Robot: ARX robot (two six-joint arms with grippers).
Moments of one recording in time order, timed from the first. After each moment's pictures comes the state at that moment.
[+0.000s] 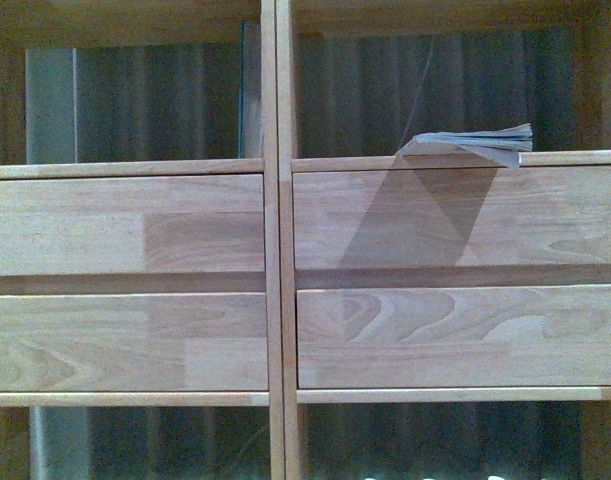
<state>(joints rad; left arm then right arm) 0.00 0.00 0.01 0.00 0.00 0.00 0.00 0.00 0.01 0.00 0.00 0.00</state>
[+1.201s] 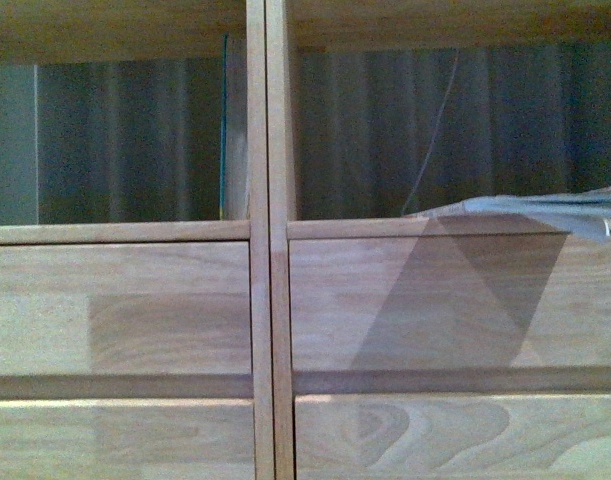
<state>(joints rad) 0.00 0.00 0.01 0.00 0.00 0.00 0.00 0.00 0.01 0.00 0.00 0.00</state>
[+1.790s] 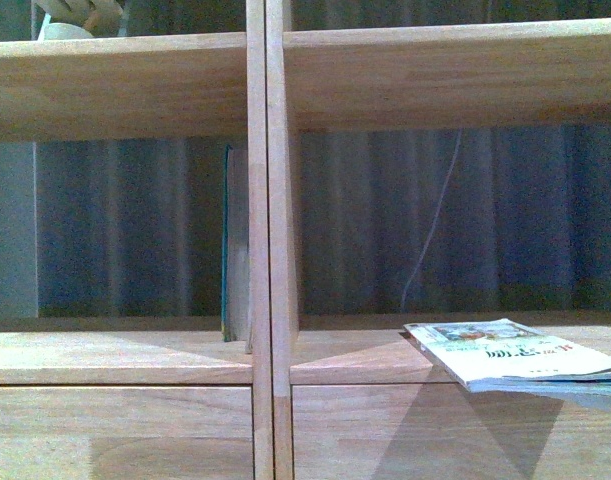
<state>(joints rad) 0.00 0.00 0.01 0.00 0.00 0.00 0.00 0.00 0.01 0.00 0.00 0.00</state>
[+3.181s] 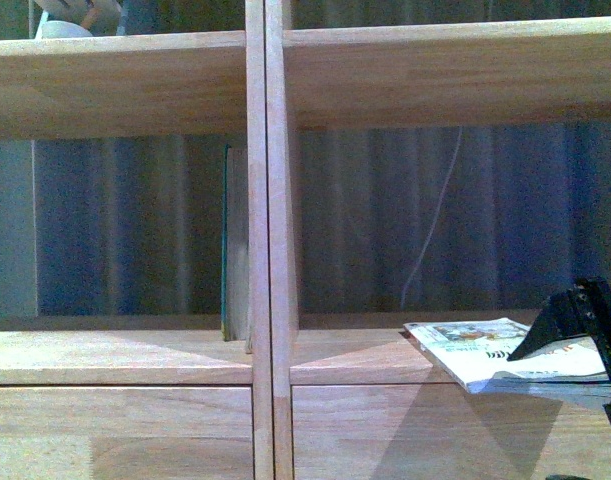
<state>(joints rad) 0.00 0.00 0.01 0.00 0.00 0.00 0.05 1.53 0.87 0.35 -0.21 1.46</state>
